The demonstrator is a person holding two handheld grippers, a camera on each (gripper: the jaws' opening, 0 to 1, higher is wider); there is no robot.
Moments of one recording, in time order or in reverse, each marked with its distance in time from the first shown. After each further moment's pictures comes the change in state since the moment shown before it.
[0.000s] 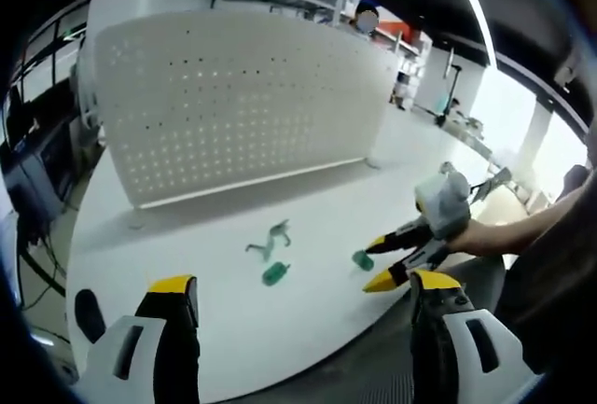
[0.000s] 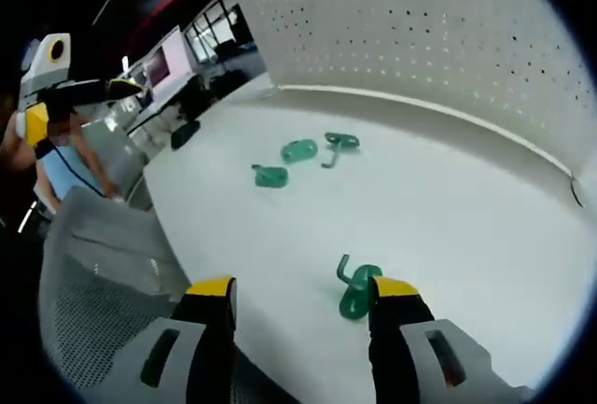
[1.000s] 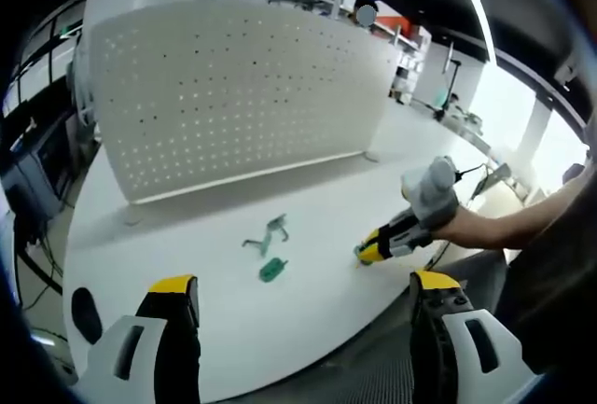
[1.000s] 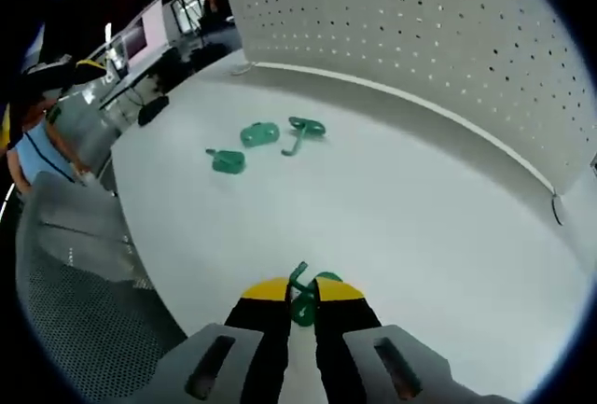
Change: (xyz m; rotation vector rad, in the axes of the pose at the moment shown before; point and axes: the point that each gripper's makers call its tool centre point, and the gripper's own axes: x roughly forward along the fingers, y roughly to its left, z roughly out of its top) left arm 0.008 0.000 -0.004 -0.002 0.028 -0.010; right arm 0.002 -0.039 -0.002 -0.052 0.114 -0.139
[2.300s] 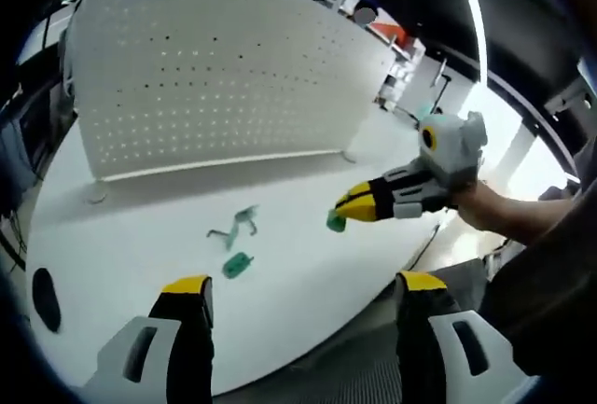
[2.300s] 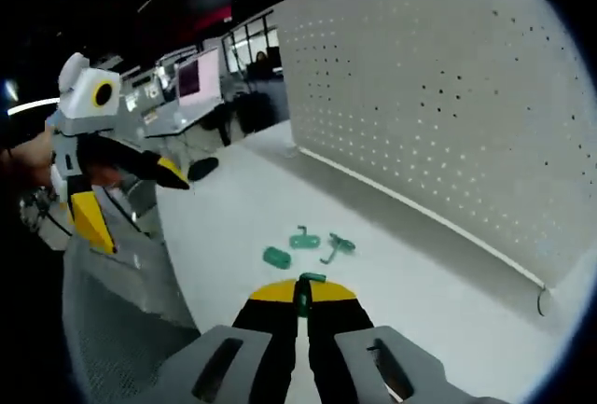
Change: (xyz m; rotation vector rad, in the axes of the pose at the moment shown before) left arm 0.024 -0.024 -0.006 -0.109 0.020 -0.166; right arm -0.074 0.044 0.108 -0.186 -0.315 0.141
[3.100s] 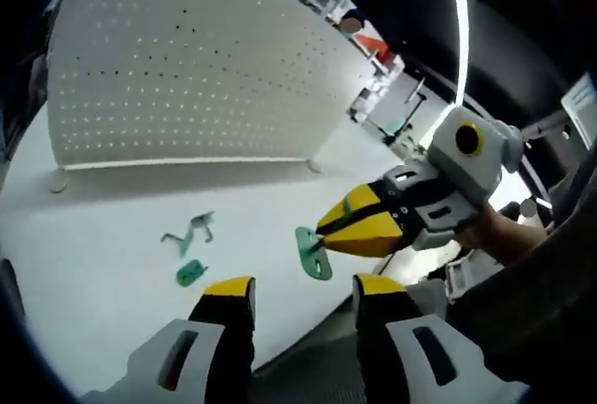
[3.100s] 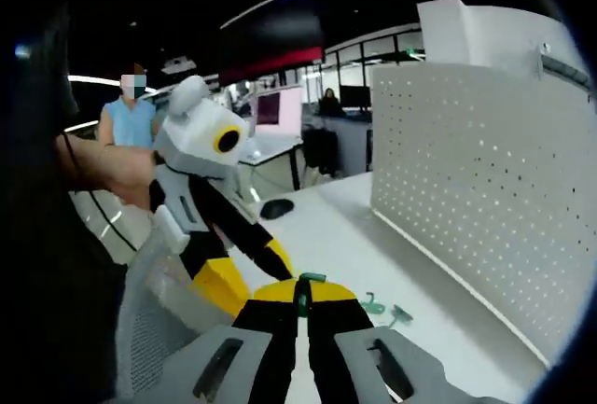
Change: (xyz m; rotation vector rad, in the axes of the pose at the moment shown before) left arm 0.006 -0.029 0.012 -0.096 -0.016 -0.184; right arm -0.021 0.092 0.061 -0.238 -0.190 0.294
